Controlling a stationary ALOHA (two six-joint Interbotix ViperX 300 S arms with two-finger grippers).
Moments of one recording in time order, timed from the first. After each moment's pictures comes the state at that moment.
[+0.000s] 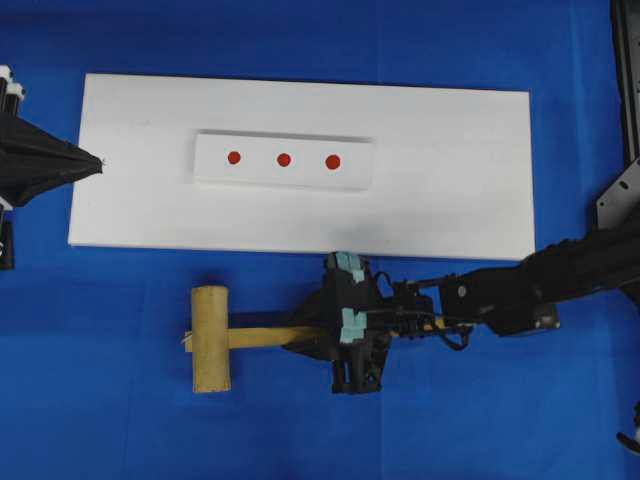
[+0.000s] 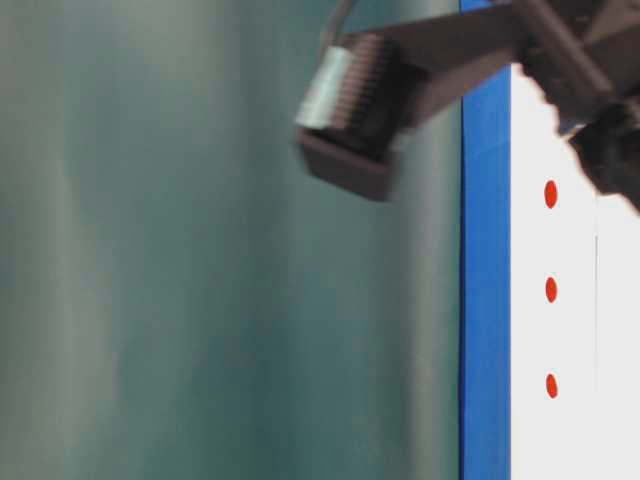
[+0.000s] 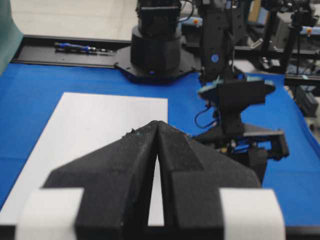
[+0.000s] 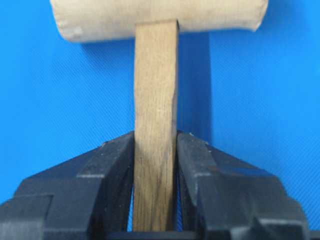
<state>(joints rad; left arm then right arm) 0.00 -0.97 1.20 -0.01 -0.24 -0.04 0.30 0.33 0.62 0.27 -0.46 0.19</state>
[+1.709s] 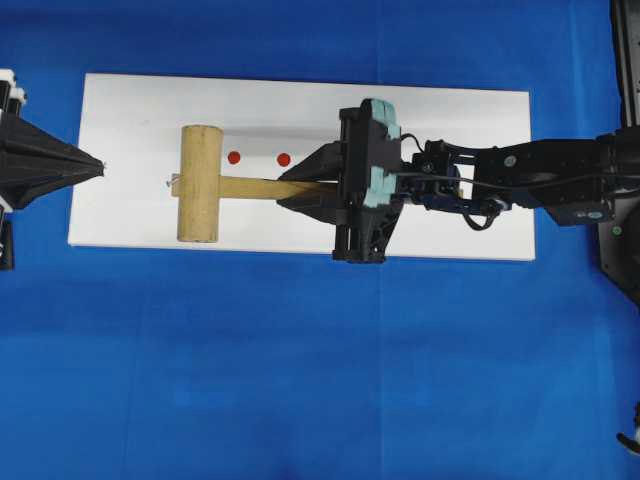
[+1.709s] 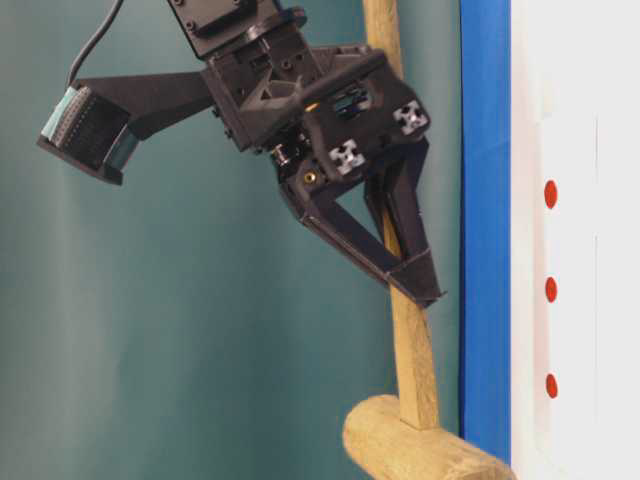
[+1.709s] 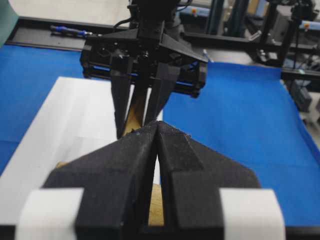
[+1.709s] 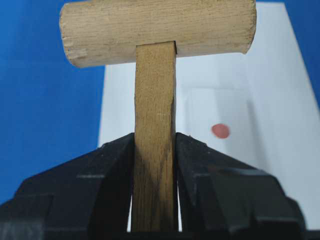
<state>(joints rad) 0.00 -0.97 1.20 -0.01 -0.20 -0.10 -0.03 0.02 0.65 0.25 -0.29 -0.16</state>
